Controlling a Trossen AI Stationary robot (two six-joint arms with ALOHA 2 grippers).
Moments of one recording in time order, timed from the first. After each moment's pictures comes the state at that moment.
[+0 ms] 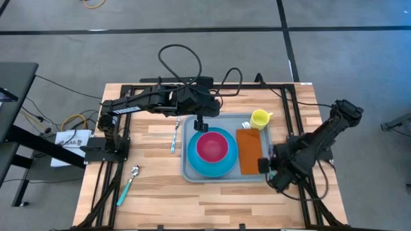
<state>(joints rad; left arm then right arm) -0.01 1.89 2.30 -1.06 -0.40 0.53 0.78 1.38 0.94 -1.25 0.31 2.23</state>
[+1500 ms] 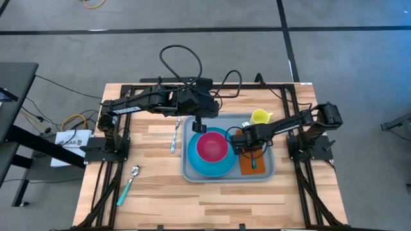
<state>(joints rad) -0.01 1.89 2.30 -1.11 -0.37 0.51 0.08 1.65 0.90 -0.86 0.08 1.39</state>
